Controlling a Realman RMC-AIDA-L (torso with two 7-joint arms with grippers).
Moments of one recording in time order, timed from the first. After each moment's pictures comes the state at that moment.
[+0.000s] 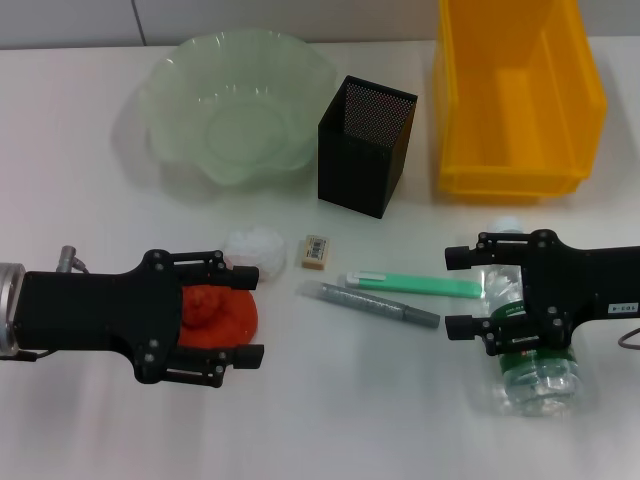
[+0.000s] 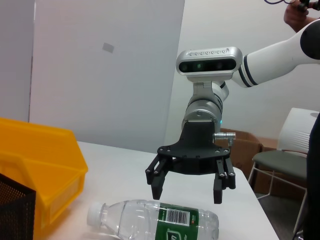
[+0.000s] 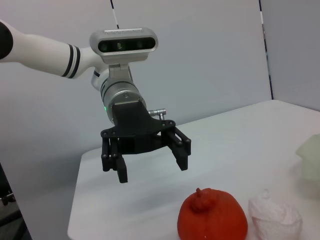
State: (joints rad) left arm -0.46 -1.96 0.98 0.54 1.81 1.80 -1.12; right arm 0.52 2.01 -0.71 -0.54 -2.05 -1.78 1.17
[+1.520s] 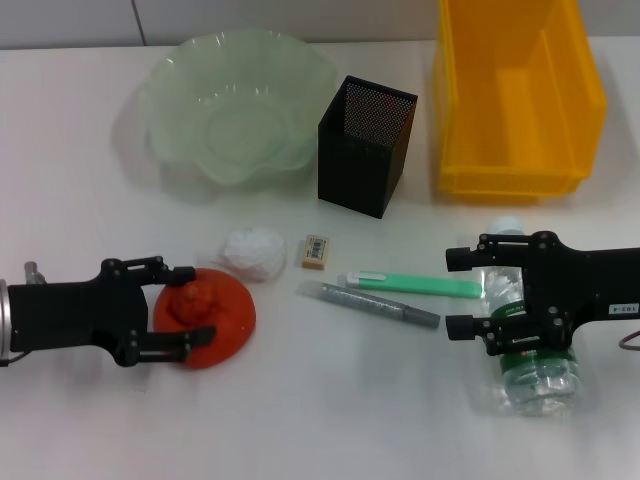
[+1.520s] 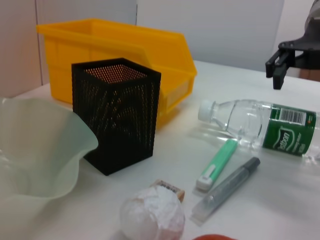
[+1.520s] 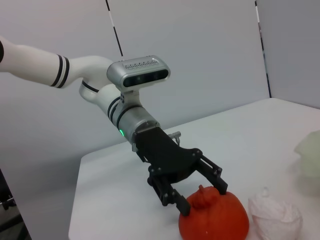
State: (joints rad) left arm -0.40 -1.96 0.97 0.54 1.88 1.48 -1.10; right arm 0.51 2.01 -0.71 -0.54 -2.05 -1.78 1.19
